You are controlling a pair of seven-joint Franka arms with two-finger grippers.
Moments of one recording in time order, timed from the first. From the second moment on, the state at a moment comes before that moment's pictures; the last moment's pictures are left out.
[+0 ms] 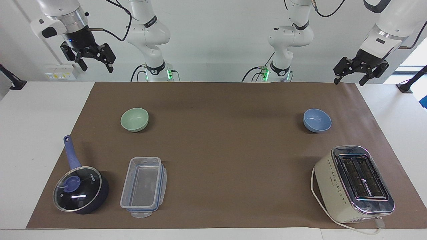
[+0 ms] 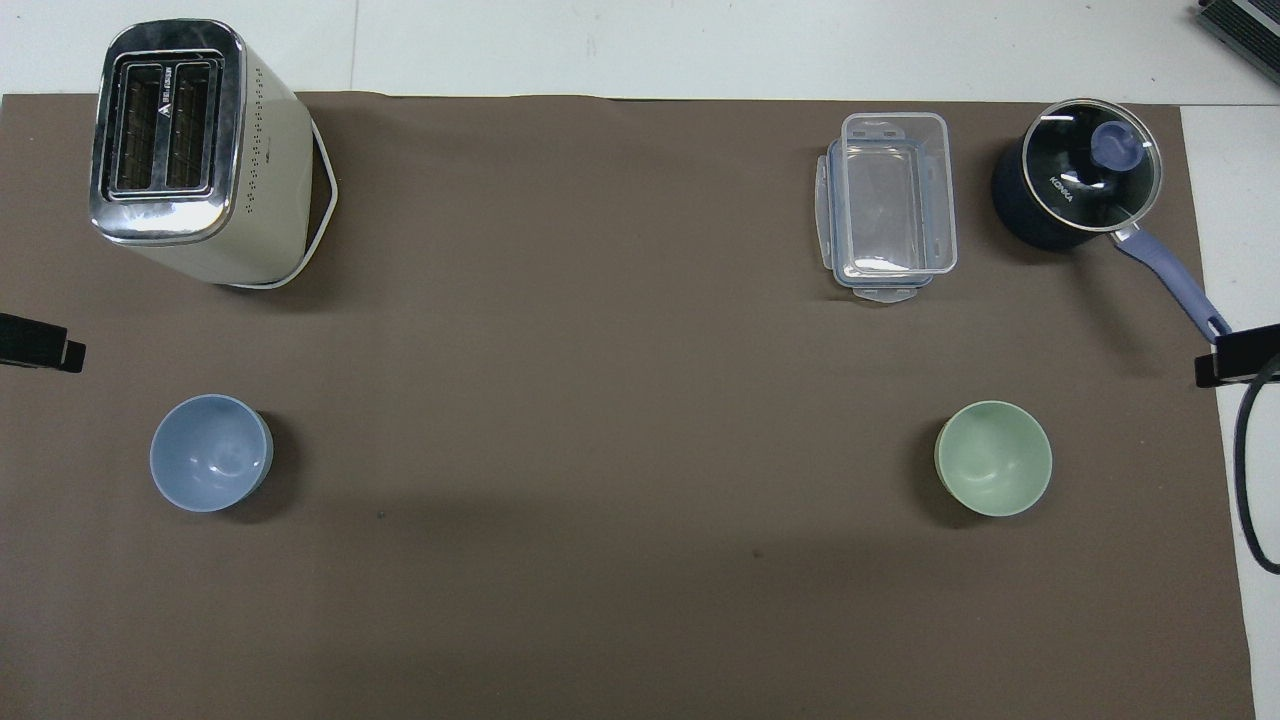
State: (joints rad) left arm -0.03 -0.06 0.05 -1.57 -0.04 1.50 0.16; right arm 0.00 -0.07 -0.07 -1.50 -0.01 1.41 0.03
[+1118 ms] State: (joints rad) left arm 0.26 -0.02 0.05 -2.04 -0.22 1.89 0.63; right arm 0.00 -0.08 -0.07 -1.51 -0.01 1.41 0.03
